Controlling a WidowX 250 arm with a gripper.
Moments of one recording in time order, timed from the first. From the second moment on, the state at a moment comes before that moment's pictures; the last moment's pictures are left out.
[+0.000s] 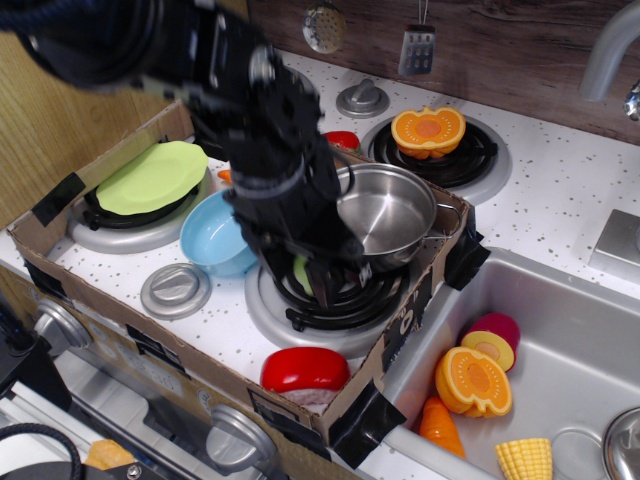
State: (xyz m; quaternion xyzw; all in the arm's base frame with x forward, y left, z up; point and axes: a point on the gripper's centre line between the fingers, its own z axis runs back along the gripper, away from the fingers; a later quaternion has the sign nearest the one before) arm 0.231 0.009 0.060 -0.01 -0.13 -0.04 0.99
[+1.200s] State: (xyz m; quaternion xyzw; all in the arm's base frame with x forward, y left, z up) arm 0.303 0.007 0.071 -0.07 -0.19 -0.09 0.97
